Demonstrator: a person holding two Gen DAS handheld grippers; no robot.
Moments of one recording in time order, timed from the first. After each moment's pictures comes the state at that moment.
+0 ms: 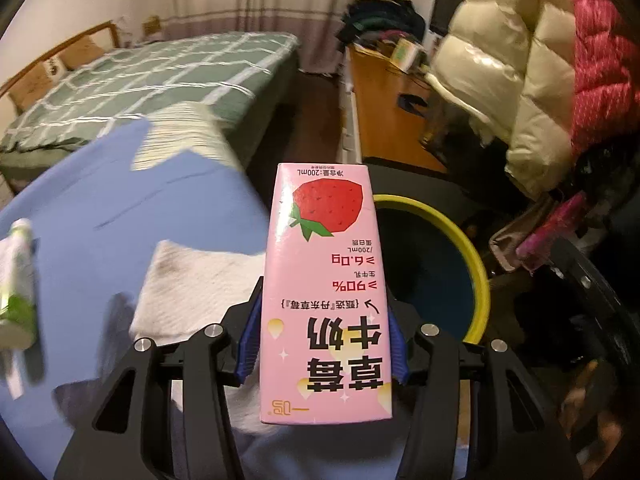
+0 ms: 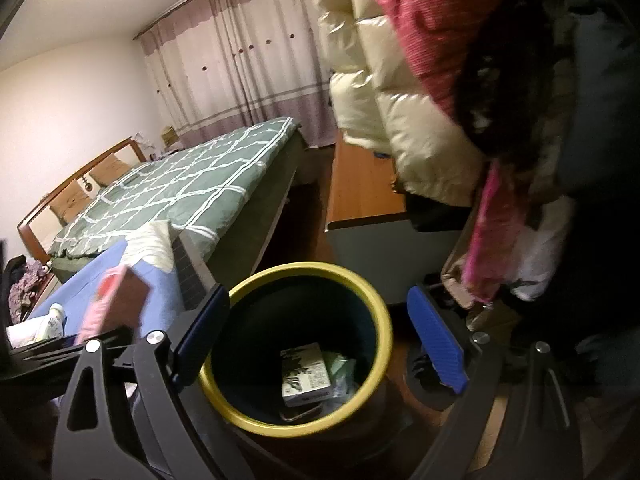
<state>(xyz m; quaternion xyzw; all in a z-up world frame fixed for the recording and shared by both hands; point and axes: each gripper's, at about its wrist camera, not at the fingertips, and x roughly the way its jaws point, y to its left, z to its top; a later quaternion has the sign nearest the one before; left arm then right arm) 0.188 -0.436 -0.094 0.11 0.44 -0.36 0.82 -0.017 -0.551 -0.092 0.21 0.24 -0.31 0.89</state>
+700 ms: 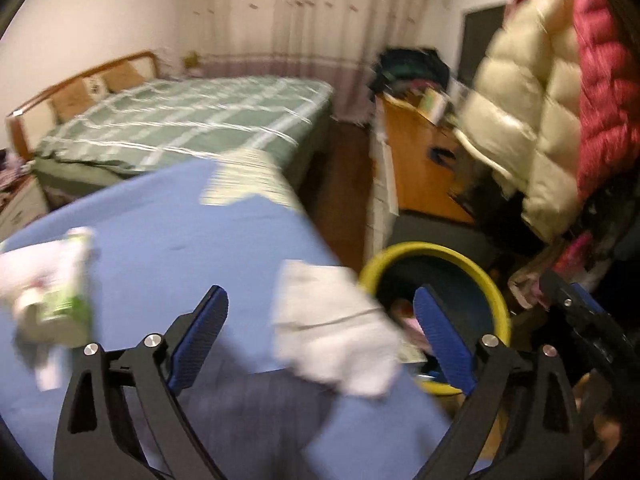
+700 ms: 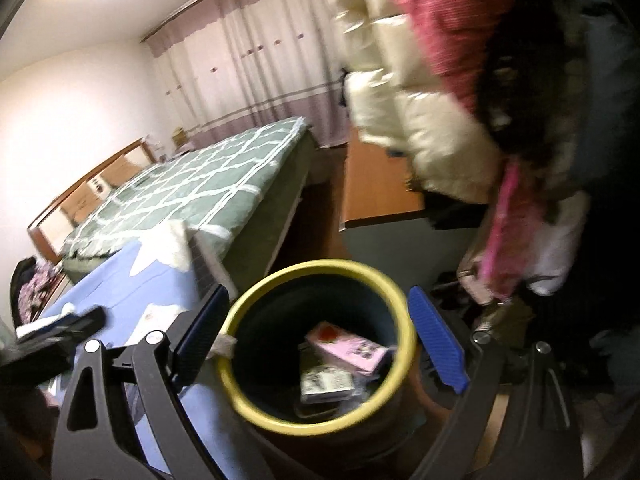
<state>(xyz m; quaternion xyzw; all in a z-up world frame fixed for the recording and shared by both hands) 0.190 -0.338 -0.057 0.07 0.35 -0.29 0.89 0.012 -0.526 -0.096 0.22 0.24 -0.27 0.91</state>
